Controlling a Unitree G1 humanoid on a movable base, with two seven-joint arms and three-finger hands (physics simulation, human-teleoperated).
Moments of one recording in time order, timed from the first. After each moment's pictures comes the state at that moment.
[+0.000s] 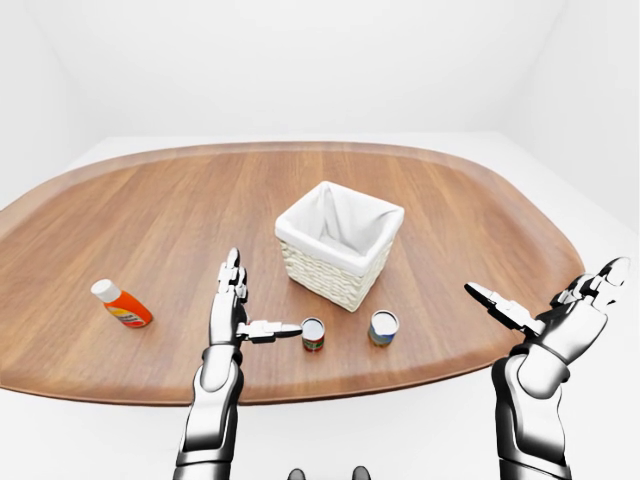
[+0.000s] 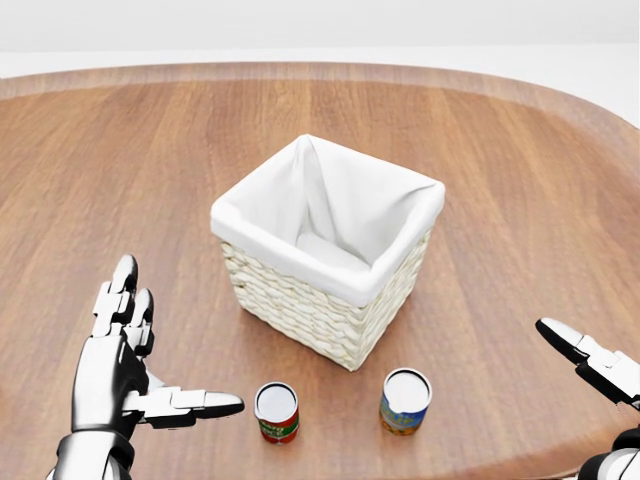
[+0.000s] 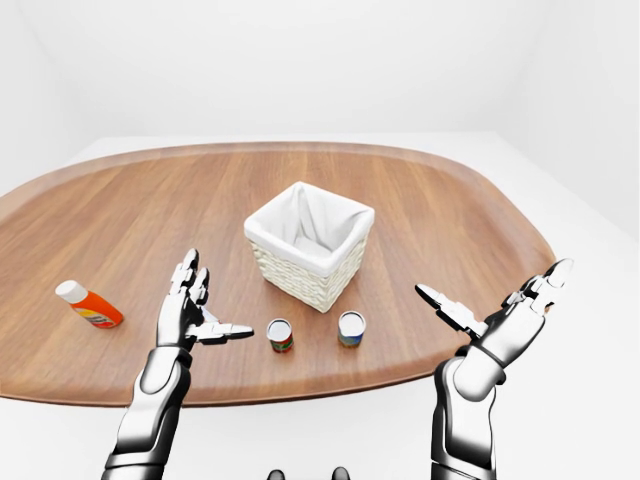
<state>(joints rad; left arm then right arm) -0.01 0.02 0.05 0.01 -0.03 0.00 -0.01 0.03 -0.03 -0.34 -0.20 0.01 -0.09 -0.52</state>
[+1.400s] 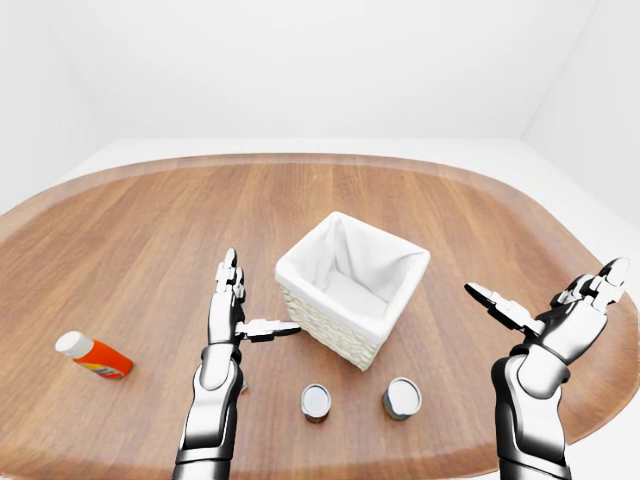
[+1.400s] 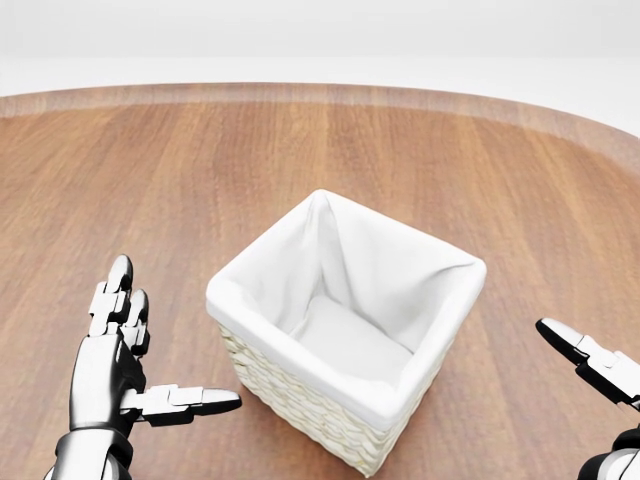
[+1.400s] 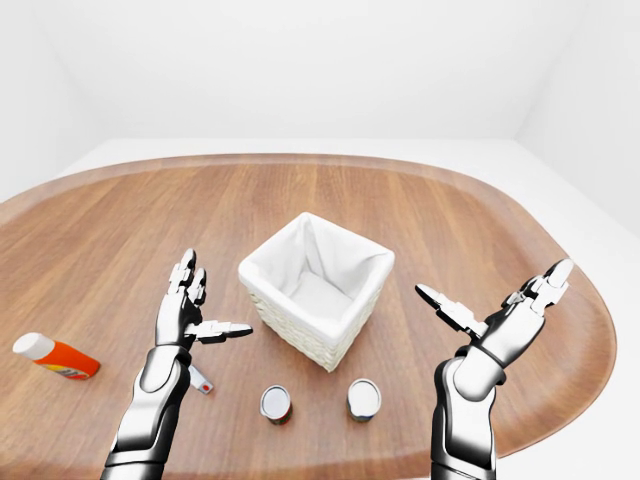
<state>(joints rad) -0.02 0.02 0.06 0.02 -0.03 0.00 0.01 0.03 -0.03 -0.34 -0.19 0.01 -0.09 -0.52</state>
